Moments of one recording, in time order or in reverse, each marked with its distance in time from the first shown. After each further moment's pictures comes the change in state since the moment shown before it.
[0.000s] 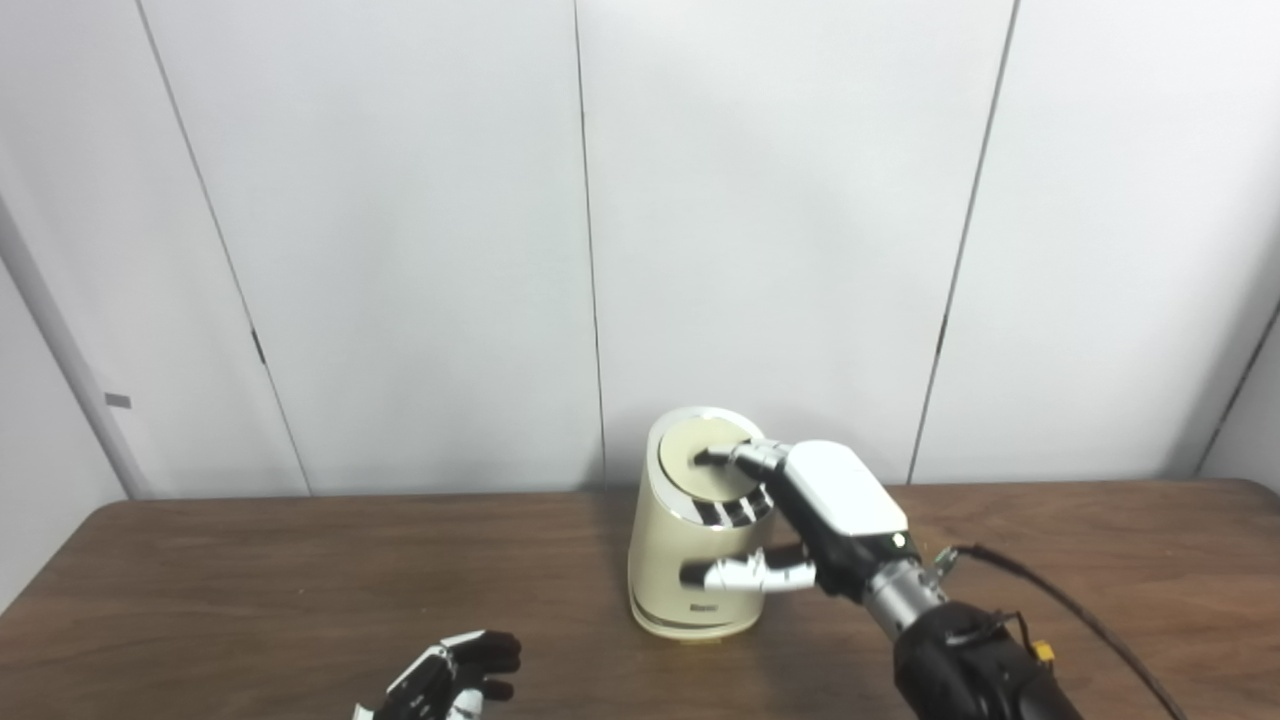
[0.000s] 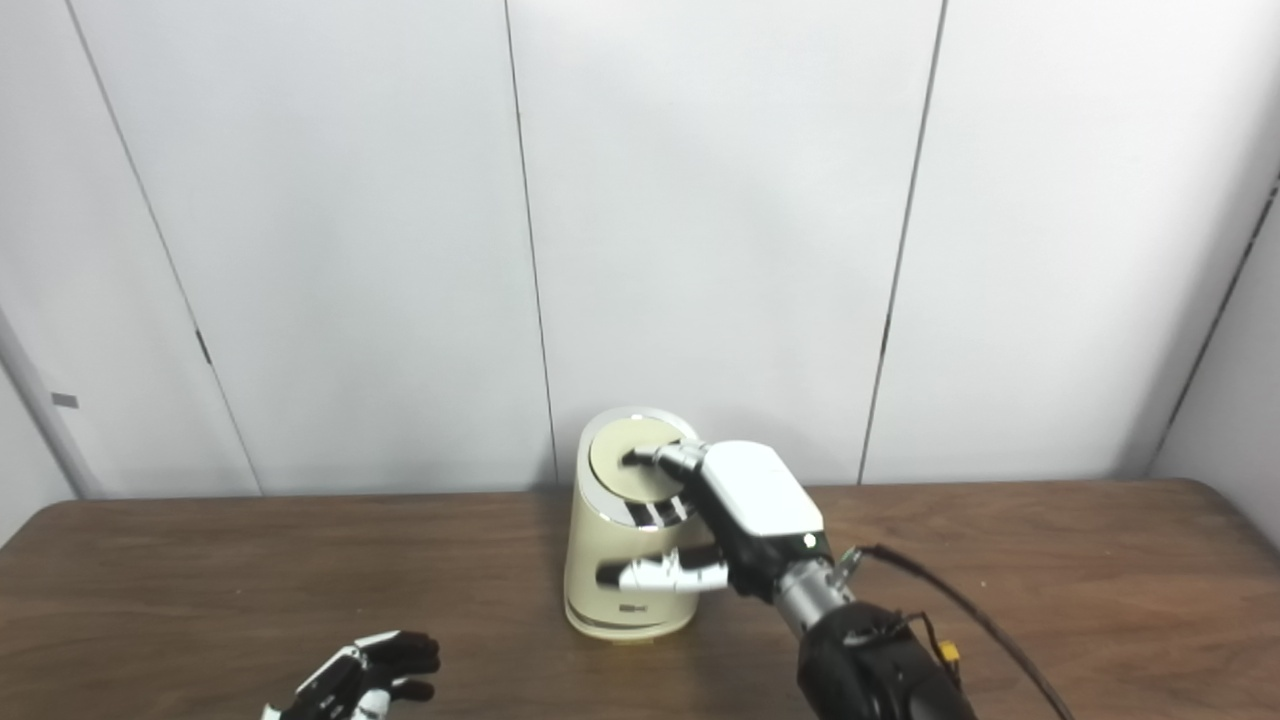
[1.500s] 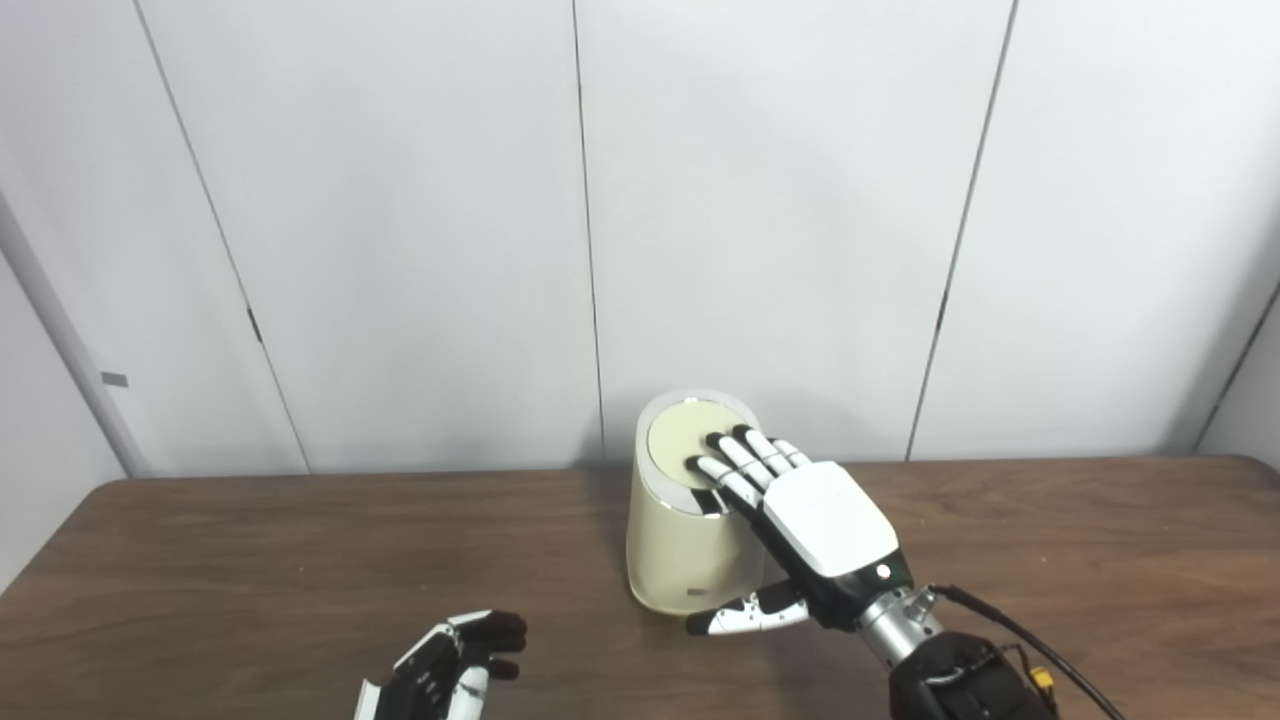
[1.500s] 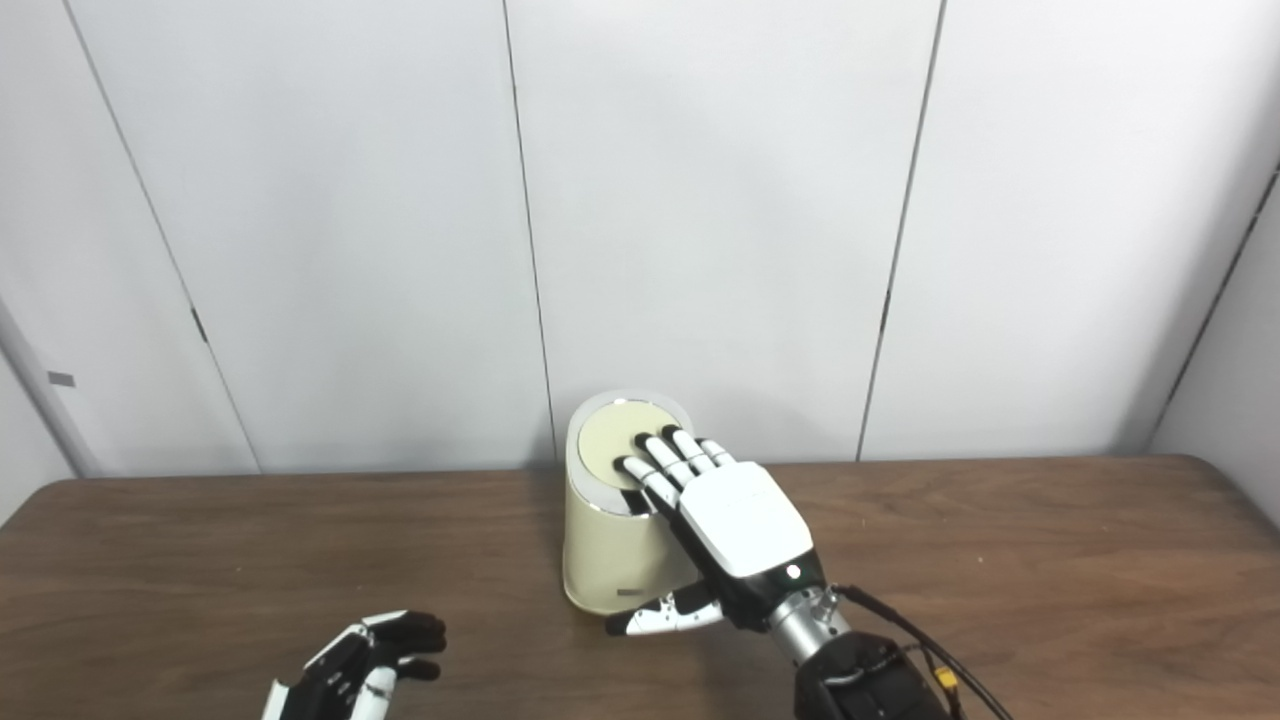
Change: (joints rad) left arm -0.001 -0.003 -0.002 0.000 -0.004 0.006 -0.007; right arm 0.047 0.037 -0.033 -0.029 -0.106 0.001 0.002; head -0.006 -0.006
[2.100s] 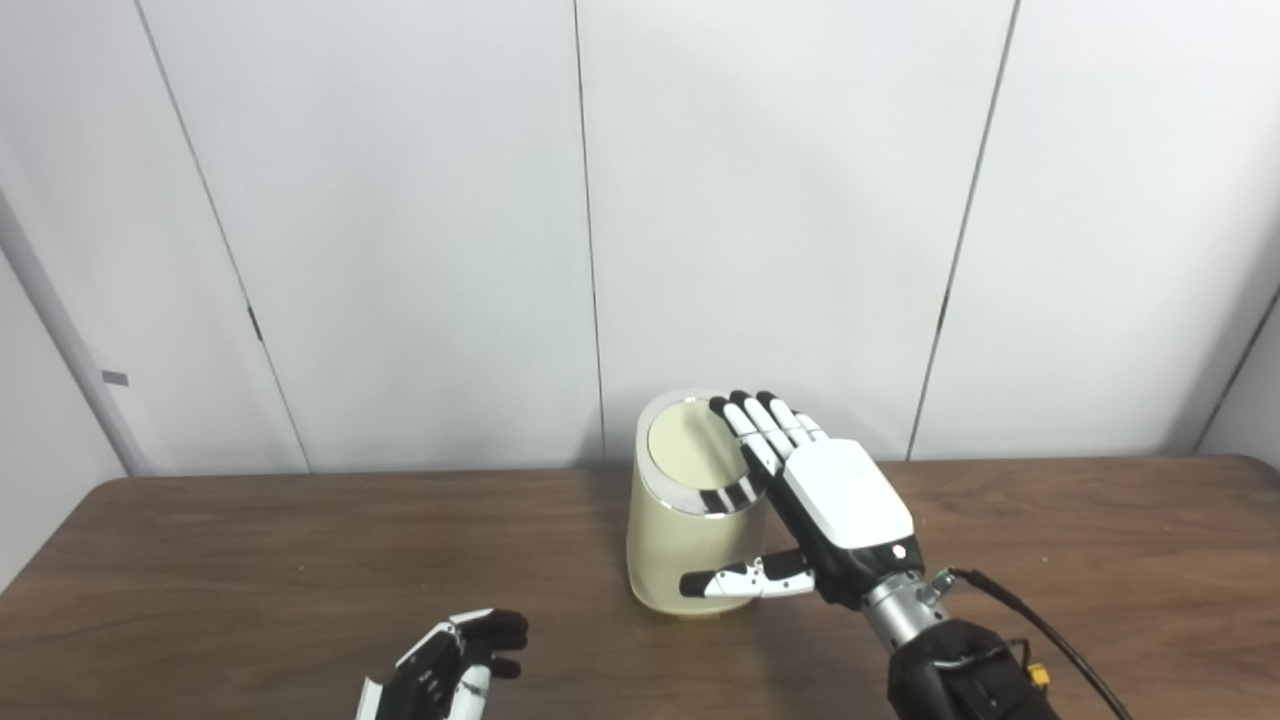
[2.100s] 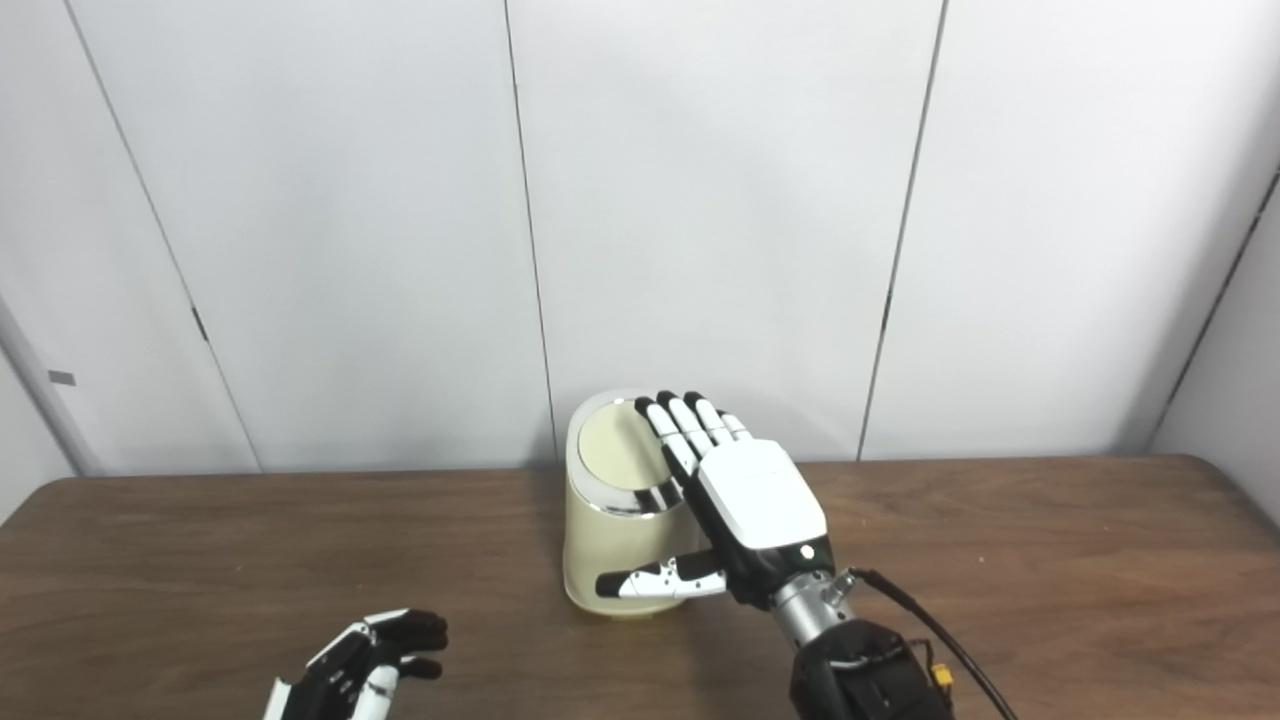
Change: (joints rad) left arm -0.002 0.000 -0.001 0.001 -0.004 0.009 -0.006; right arm 0.022 0.054 -0.078 -0.067 0.077 0.009 0.003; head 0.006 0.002
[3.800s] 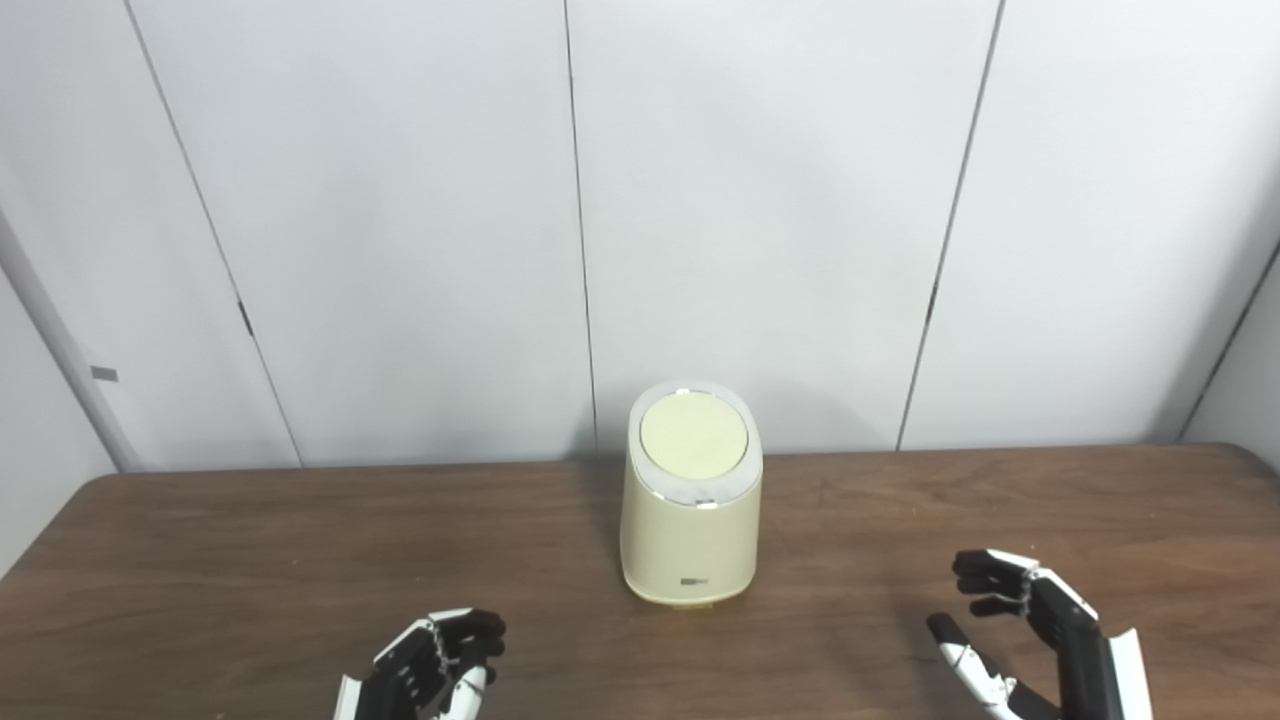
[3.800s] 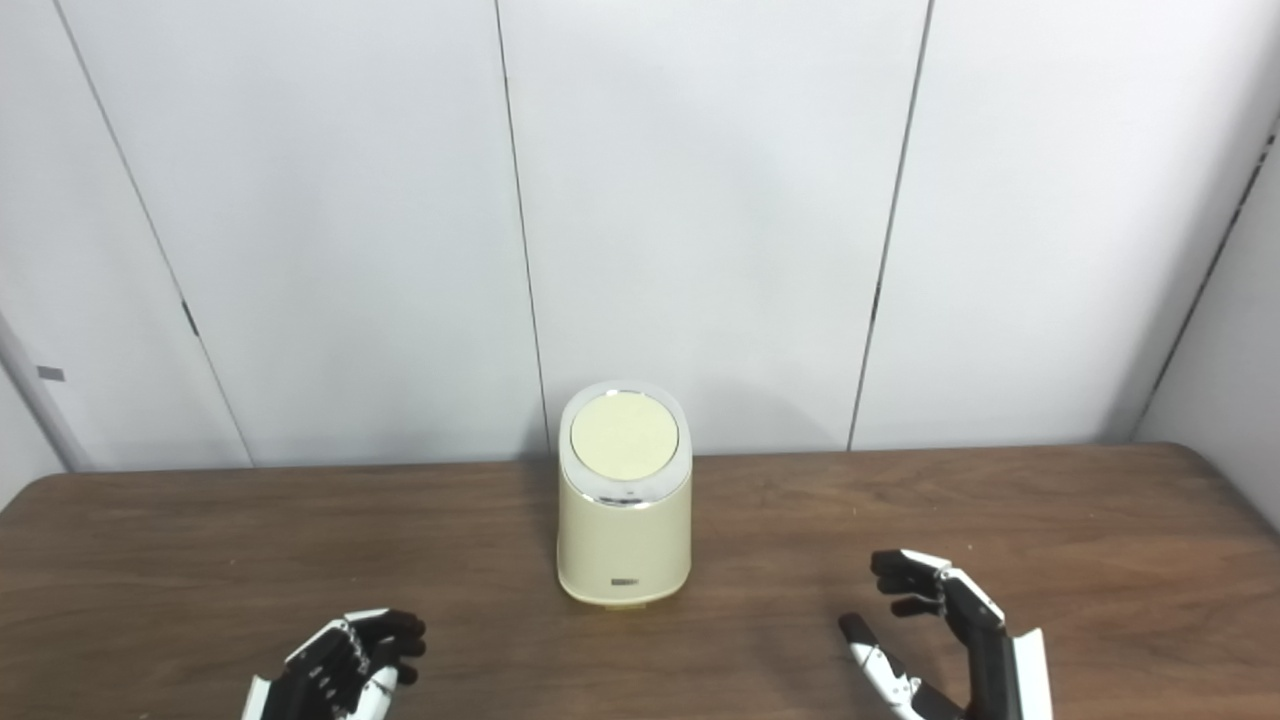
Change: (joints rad) left arm 0.013 -0.002 0.038 -0.010 0.056 0.028 0.052; right arm 0.446 0.139 -0.362 0.034 0.664 -0.425 -0.326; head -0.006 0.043
